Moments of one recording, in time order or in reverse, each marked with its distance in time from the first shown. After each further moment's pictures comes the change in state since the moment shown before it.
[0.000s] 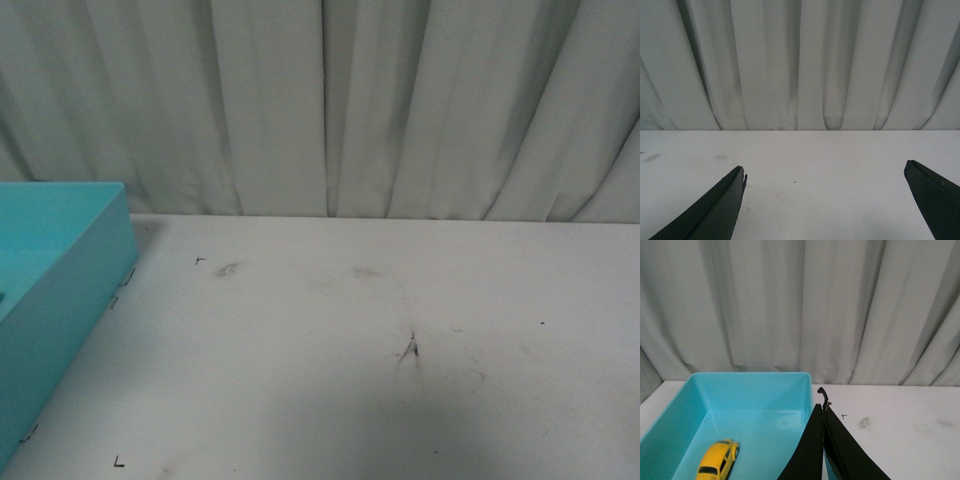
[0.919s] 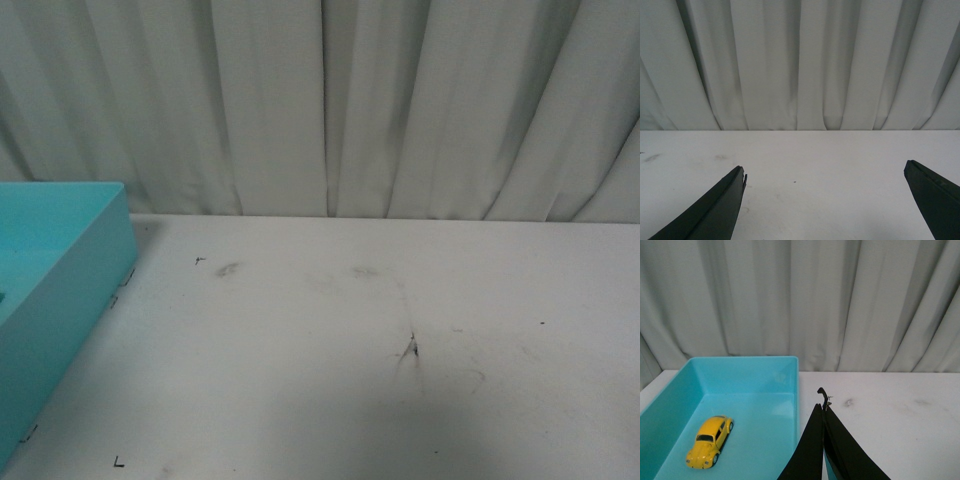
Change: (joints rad) left arm -0.111 -0.528 -0.158 -0.359 -0.106 -0.001; right arm 0.000 0.000 0.000 0.000 0.000 0.000
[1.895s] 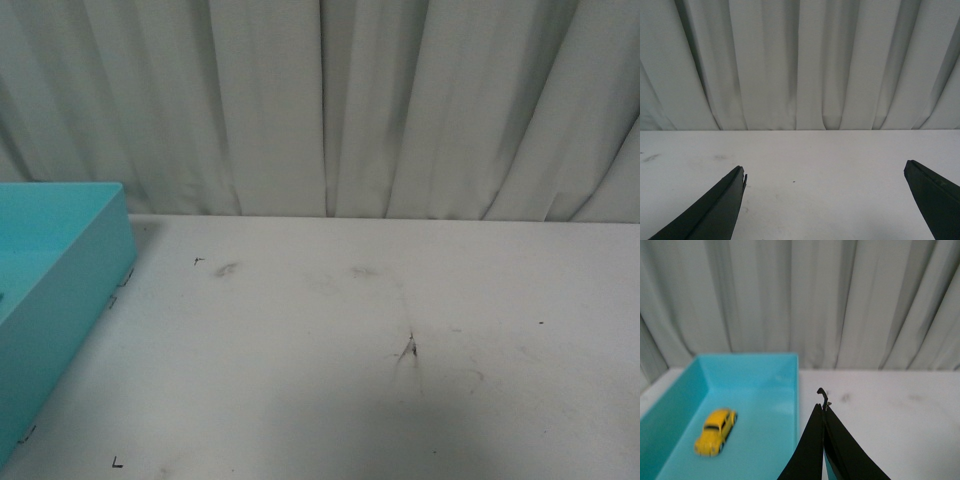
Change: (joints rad) left arm 0.000 -0.479 0.000 -0.467 0.000 0.000; right arm 0.000 0.000 0.000 0.000 0.001 0.000
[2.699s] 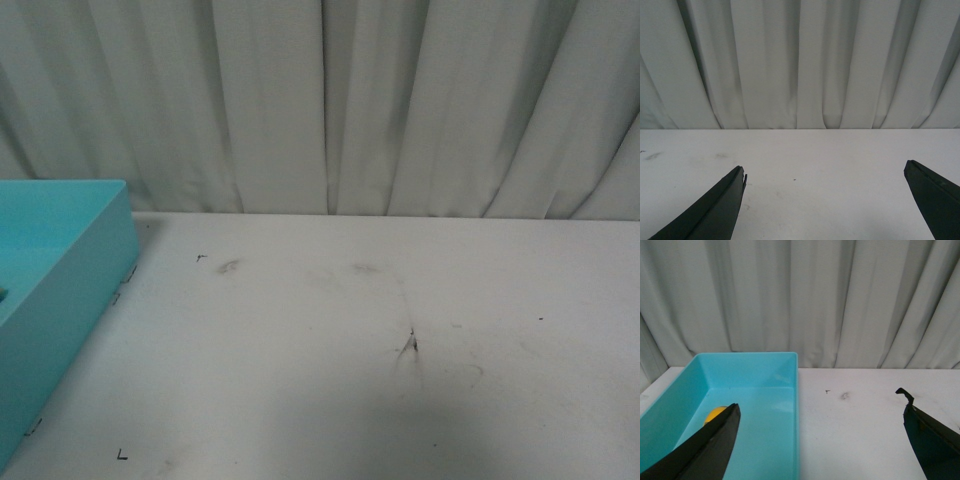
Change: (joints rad) left arm 0.000 0.002 0.000 -0.010 -0.001 0.000; right arm 0.000 0.000 0.000 0.000 0.000 0.000
